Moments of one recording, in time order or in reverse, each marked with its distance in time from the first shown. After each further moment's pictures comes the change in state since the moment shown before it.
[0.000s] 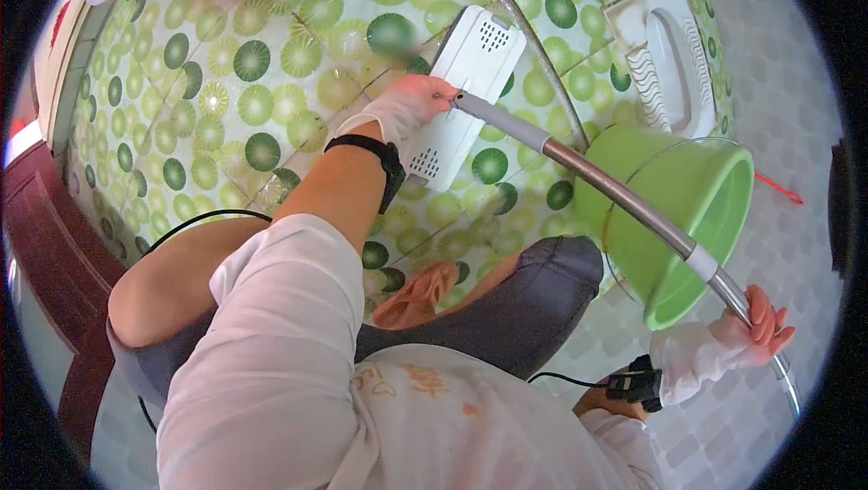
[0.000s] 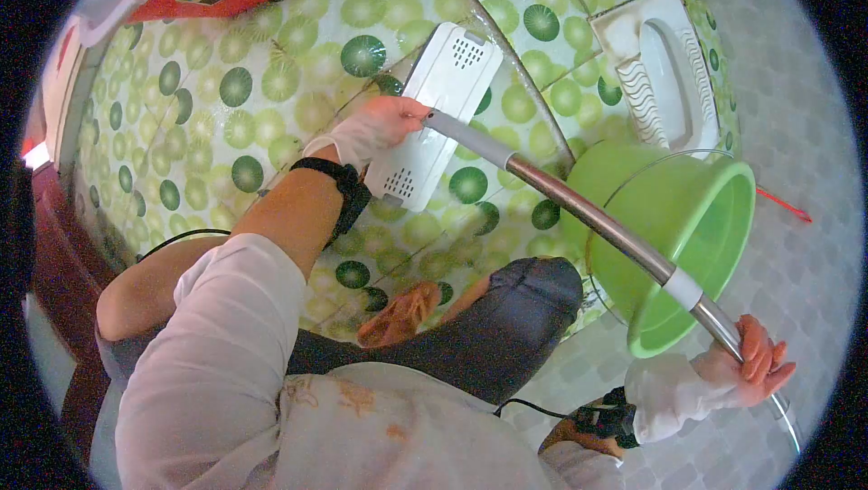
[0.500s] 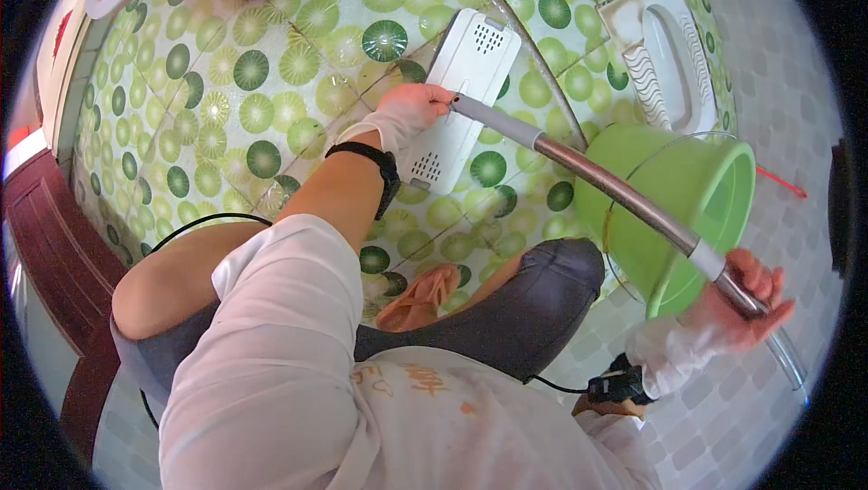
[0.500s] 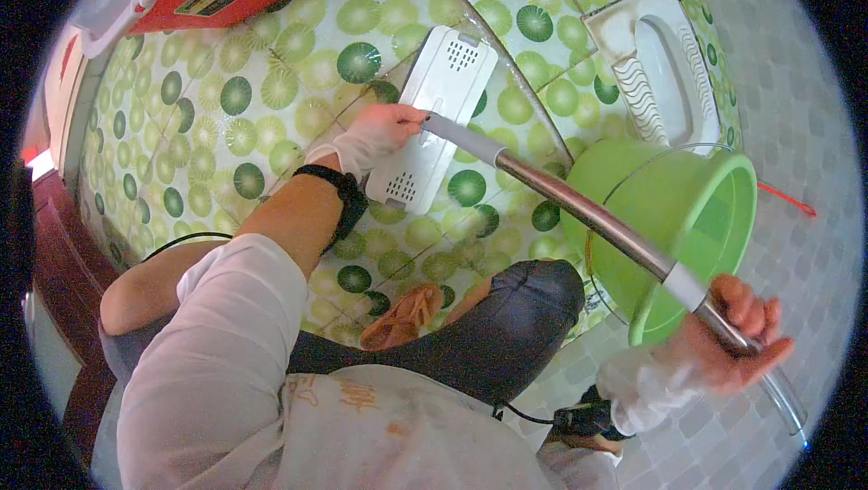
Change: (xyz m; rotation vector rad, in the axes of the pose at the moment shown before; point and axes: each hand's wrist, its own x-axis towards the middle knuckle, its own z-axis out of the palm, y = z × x) left_hand 0.004 -0.010 0.010 0.052 0.070 0.015; right_hand -0.045 0.066 0.048 -0.204 0.110 -0.155
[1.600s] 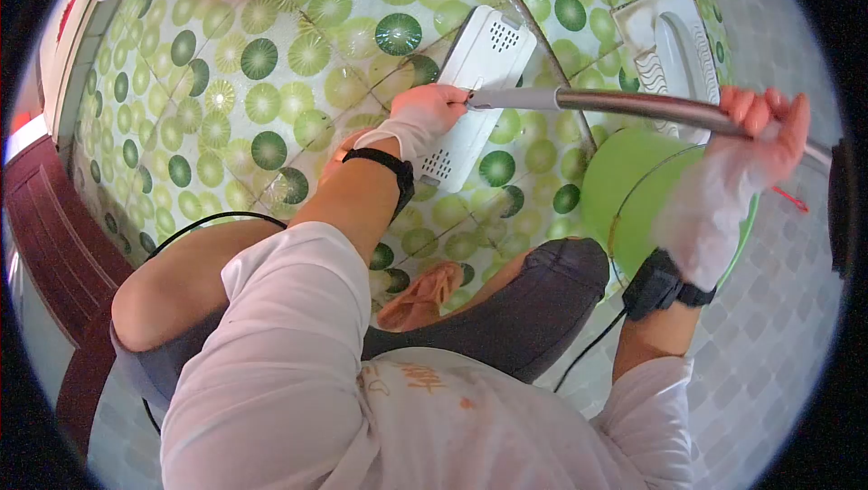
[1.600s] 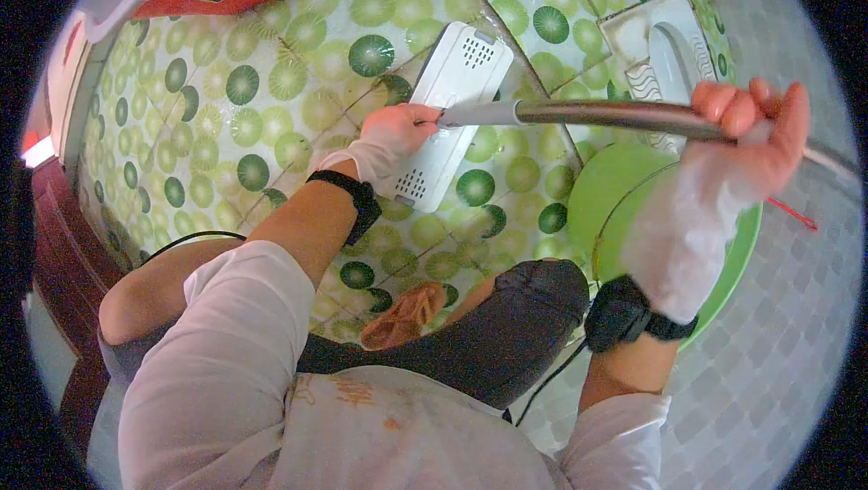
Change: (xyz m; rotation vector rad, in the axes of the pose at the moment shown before) left_hand -0.022 0.027 0.001 0.129 0.130 -0.069; right_hand 0.019 0.105 0.111 -0.040 -0.533 0.240
